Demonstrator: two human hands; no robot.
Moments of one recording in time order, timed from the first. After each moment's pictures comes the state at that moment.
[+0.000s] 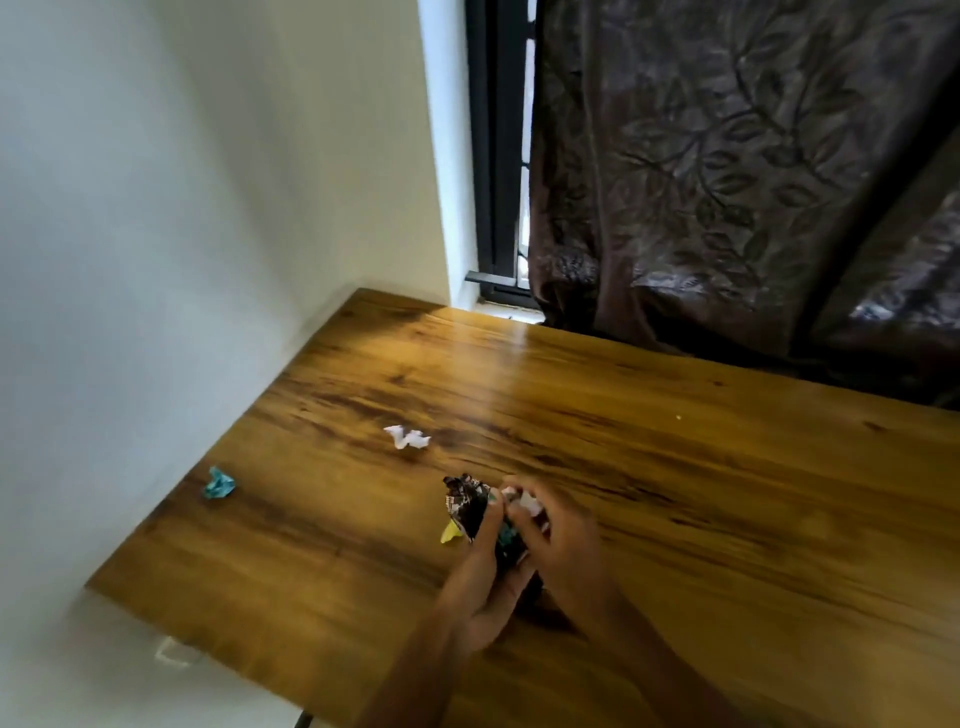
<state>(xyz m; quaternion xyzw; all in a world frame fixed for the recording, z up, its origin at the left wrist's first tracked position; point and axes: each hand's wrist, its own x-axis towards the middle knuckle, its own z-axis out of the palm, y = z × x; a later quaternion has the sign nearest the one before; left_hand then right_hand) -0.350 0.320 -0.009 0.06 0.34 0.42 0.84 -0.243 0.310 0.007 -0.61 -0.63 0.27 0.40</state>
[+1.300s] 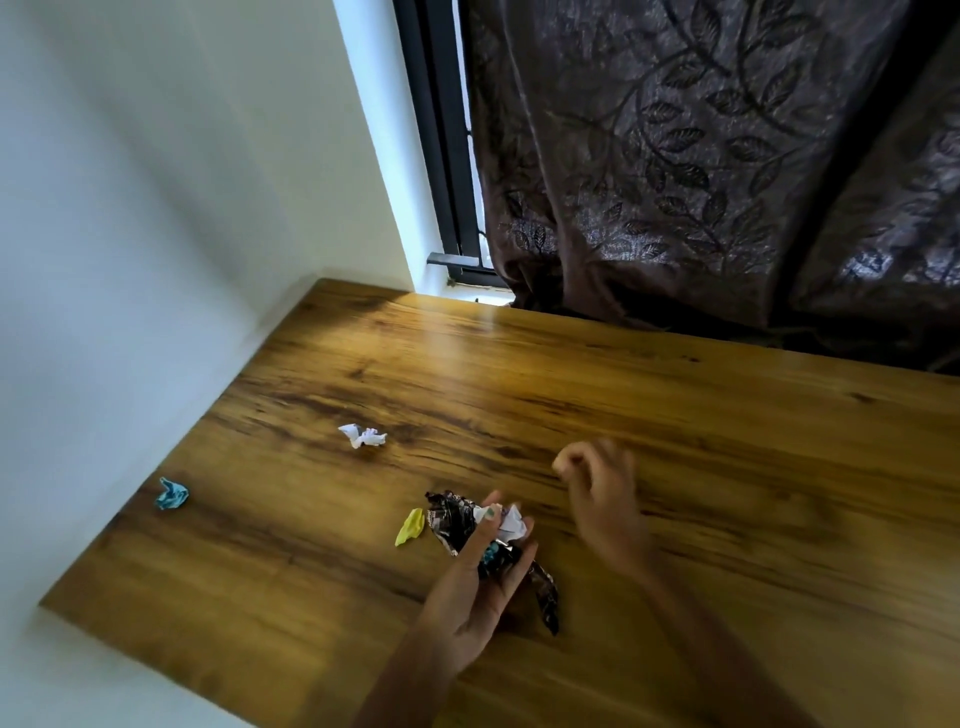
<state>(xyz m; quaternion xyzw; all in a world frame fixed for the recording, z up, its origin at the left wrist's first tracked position) -0.314 0.315 -0.016 0.01 0.39 0.40 0.83 -0.150 0.340 -0.024 -0.70 -0.55 0.26 0.36</state>
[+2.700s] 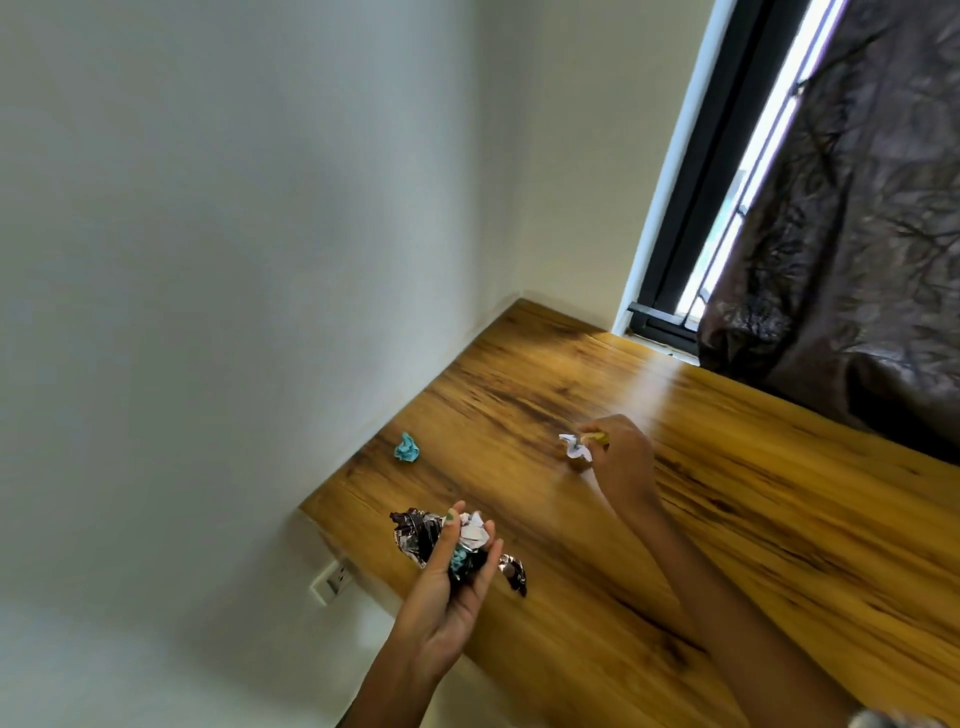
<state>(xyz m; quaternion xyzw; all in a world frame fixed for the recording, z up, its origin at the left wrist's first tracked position) -0.556 0.300 0.010 -0.10 0.31 0.59 0.74 -0.365 0.429 0.020 -0.65 -0.65 0.14 0.36</state>
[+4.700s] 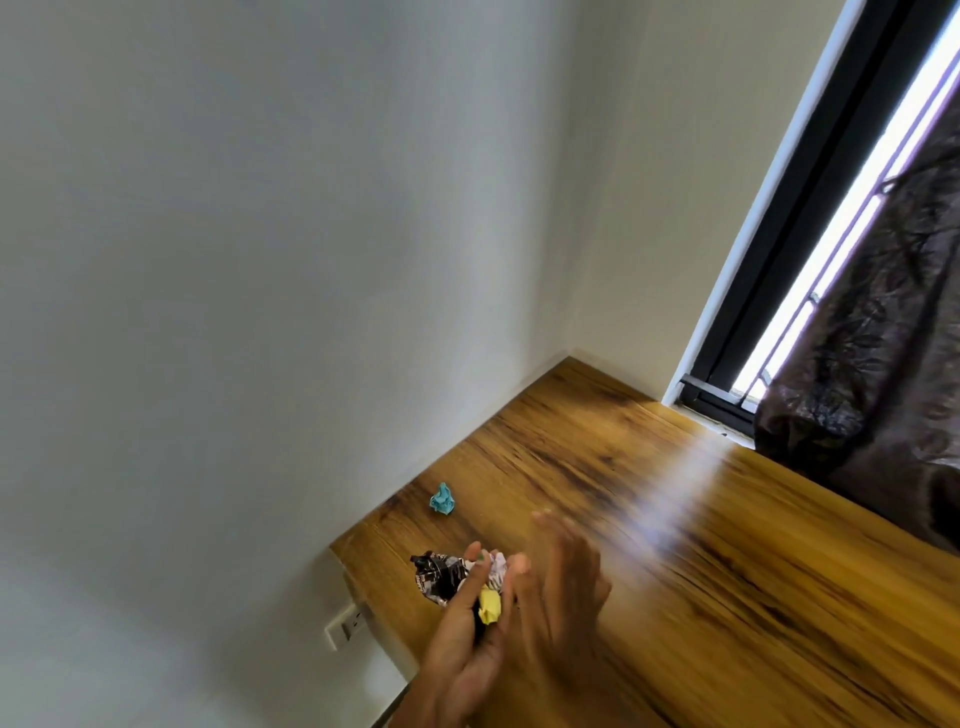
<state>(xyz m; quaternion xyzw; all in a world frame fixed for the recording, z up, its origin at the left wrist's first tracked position) -0.484 0.342 0.000 -0.24 0.24 0.59 0.73 -0.465 0.338 0.019 -0.55 -0.71 0.15 0.41</state>
